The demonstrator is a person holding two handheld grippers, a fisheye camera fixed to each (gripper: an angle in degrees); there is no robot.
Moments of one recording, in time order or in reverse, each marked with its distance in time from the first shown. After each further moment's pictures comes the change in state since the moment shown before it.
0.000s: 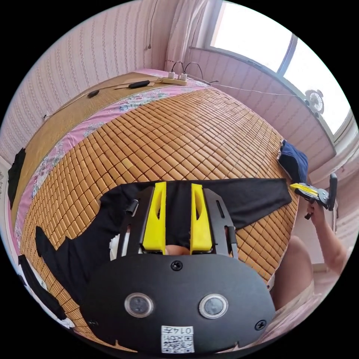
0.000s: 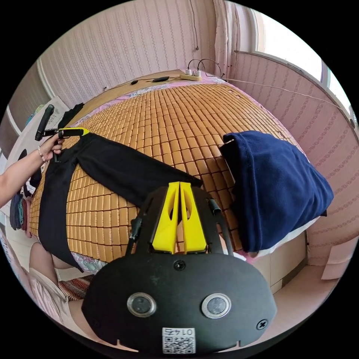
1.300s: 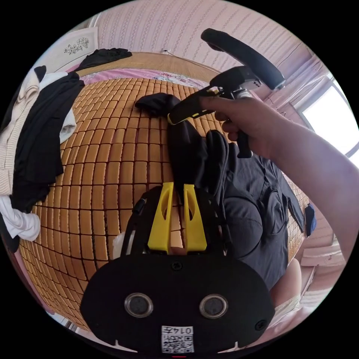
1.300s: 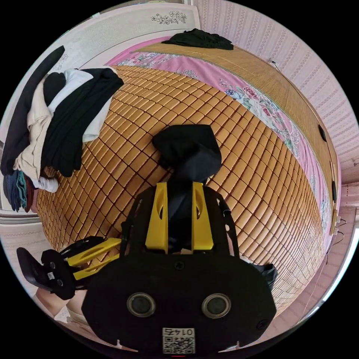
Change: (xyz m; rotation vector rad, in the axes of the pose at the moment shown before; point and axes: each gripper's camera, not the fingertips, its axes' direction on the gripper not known) left arm -0.294 0.397 -0.150 0.013 -0.097 -0.673; right arm -0.784 -0.345 0.295 -0.351 -0.140 -0.801
